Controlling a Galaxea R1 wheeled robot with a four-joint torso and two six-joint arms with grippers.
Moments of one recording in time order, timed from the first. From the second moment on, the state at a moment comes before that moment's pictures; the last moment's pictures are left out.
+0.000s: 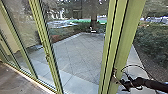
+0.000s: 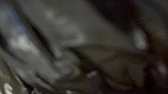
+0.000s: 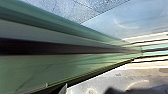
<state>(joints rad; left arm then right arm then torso) 1.55 2.97 -2.61 -0.49 0.02 0.52 -0.54 2.49 -2.14 0.31 -0.50 0.67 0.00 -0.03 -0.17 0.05</state>
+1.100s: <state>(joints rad) 1.55 2.97 -2.61 -0.49 0.02 0.52 -0.55 2.36 -2.06 0.28 -0.35 0.78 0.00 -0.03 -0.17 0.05</state>
